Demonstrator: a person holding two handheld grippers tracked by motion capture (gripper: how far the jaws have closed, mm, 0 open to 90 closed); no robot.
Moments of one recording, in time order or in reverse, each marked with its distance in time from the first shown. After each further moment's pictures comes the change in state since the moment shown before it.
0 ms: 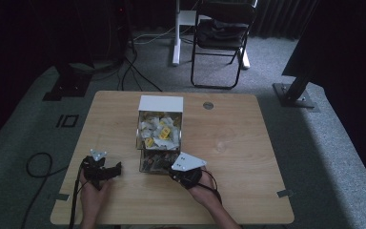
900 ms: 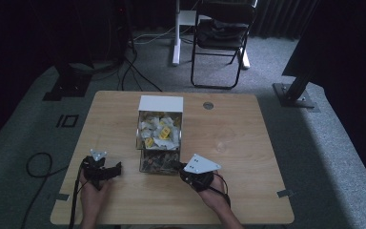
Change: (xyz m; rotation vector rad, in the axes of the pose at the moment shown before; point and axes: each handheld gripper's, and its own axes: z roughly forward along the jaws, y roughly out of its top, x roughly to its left) left arm 0.000 0.000 0.000 0.000 0.000 0.000; right arm -0.007 -0.009 -0.032 -0.024 -0.056 0.038
